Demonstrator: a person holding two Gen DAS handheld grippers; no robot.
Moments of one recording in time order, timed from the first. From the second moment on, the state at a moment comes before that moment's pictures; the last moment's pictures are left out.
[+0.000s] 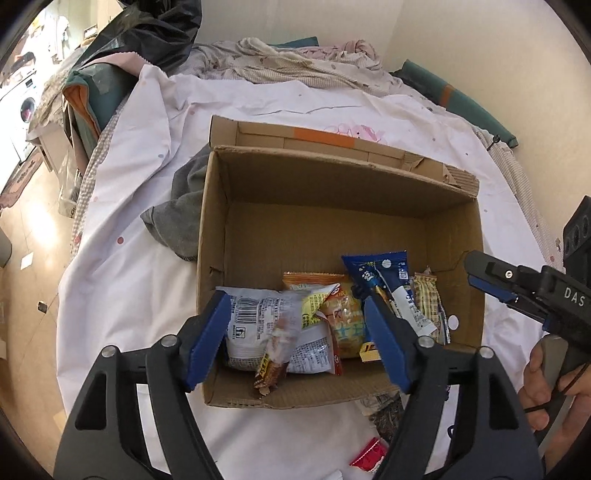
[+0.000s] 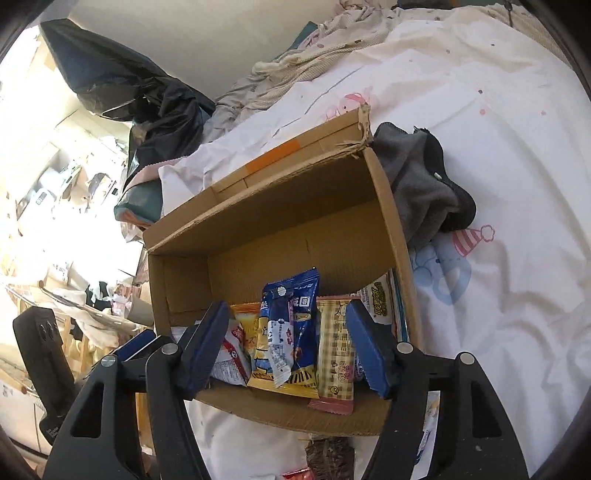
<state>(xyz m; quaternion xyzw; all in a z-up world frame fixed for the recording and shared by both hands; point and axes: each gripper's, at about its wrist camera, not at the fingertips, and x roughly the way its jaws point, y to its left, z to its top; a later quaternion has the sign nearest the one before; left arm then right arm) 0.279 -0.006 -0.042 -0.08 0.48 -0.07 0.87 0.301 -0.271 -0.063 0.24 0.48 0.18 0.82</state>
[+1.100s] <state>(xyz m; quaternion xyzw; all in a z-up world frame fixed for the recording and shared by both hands) 0.185 0.013 -0.047 -0.15 0.51 -0.01 0.85 0.215 -0.273 -0.045 0.23 0.48 0.17 0.83</state>
